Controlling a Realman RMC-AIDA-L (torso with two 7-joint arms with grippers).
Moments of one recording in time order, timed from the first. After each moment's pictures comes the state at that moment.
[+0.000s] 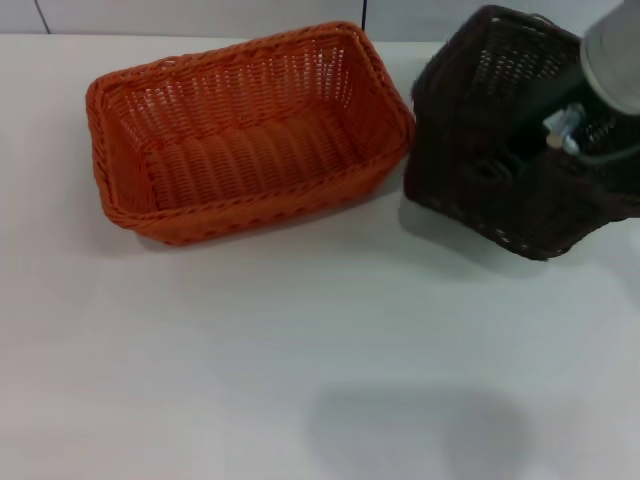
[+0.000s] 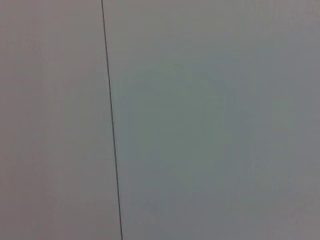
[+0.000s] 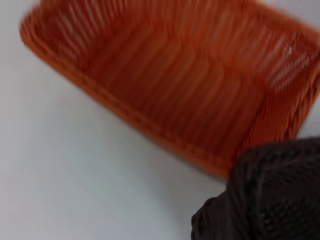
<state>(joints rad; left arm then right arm) -0.32 -2.05 1.27 0.29 -0.40 1.06 0.11 0.76 2.07 -1.41 -1.61 -2.60 -1.74 2.66</state>
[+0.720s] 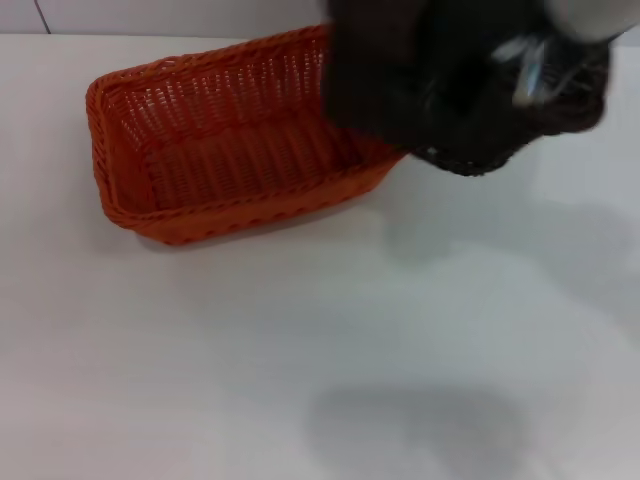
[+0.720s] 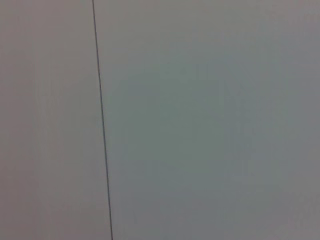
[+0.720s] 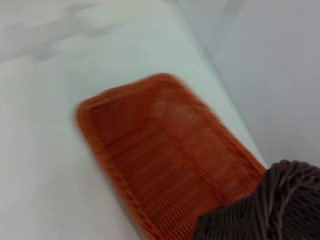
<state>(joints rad) -0.33 -2.05 1.28 0.29 -0.40 1.06 0.11 0.81 2.07 -1.51 -1.92 -2.57 -1.74 2.46</state>
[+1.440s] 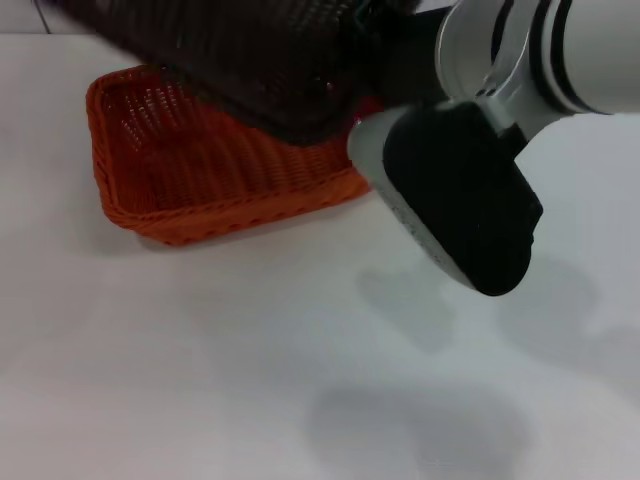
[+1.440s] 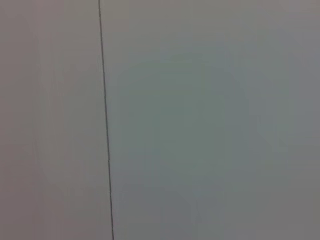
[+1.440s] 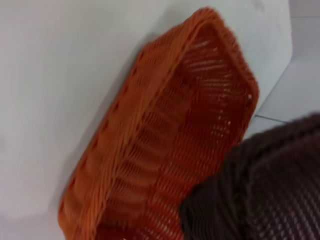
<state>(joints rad) -0.33 -2.07 1.28 0.27 -0.40 1.05 0.10 0.60 2.08 -1.95 -1.86 -2.92 -1.23 1.57</state>
